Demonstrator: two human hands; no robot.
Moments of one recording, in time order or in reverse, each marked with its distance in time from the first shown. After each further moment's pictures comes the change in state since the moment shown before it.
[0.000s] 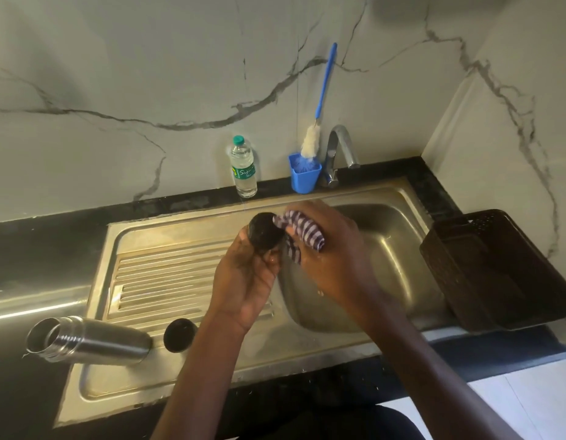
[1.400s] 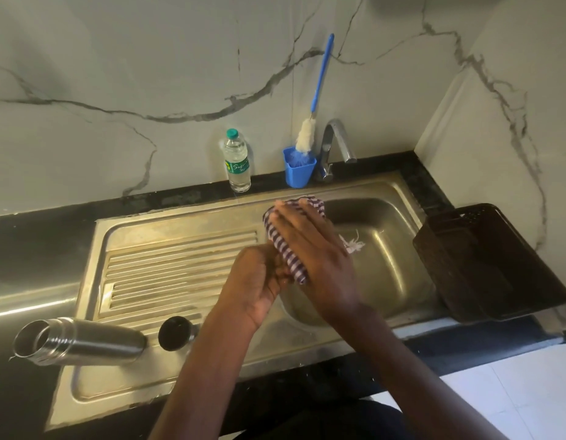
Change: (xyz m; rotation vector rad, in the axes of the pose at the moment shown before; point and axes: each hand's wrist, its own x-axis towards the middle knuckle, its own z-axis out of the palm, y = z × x) left_hand -0.007 0.000 0.027 0.314 0.183 -0.245; right_hand -0.030 0.028 0.035 -0.274 -0.023 -0.237
